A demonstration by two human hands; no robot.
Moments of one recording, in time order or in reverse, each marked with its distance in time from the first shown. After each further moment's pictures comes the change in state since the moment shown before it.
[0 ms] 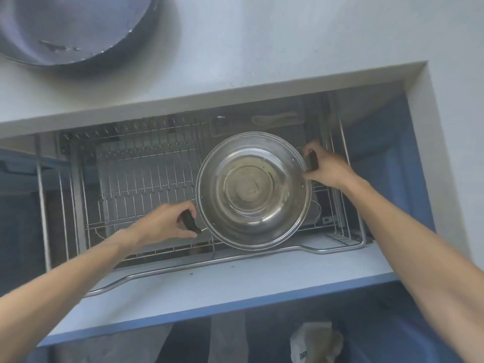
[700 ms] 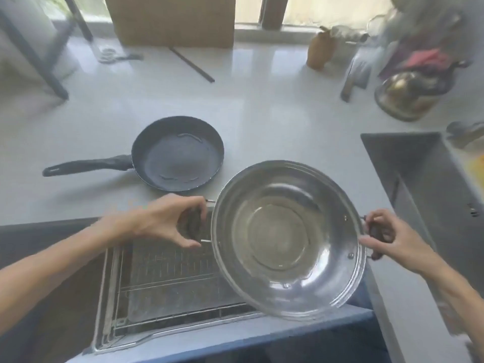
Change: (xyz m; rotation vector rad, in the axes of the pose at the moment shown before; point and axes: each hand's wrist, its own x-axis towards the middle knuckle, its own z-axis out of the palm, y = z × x) left_hand -0.178 0.153 -0.244 -0.011 0.148 0.430; right_hand -0.257 -0.086 -0.216 0.538 0.246 -0.091
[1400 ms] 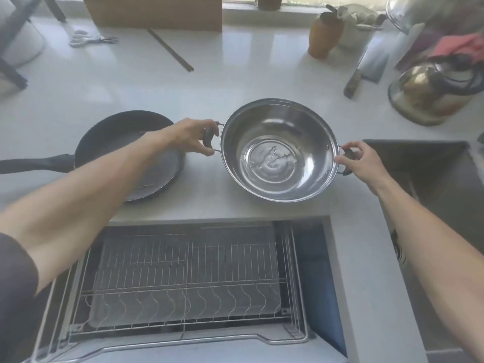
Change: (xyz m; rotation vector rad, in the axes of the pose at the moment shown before) left_hand 0.250 -0.031 -0.065 0.157 0.260 -0.286; right_hand 0.274 0.045 -0.072 0.049 0.195 -0.034
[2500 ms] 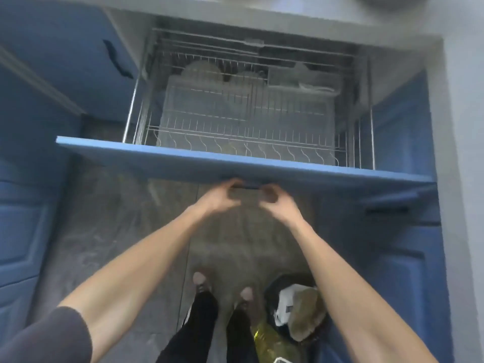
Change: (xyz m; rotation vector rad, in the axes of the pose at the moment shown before) left_hand -0.411 -0.122 0.421 -0.331 -0.109 -0.335; right_hand -0.461 0.169 0.358 -0.190 -0.503 0.073
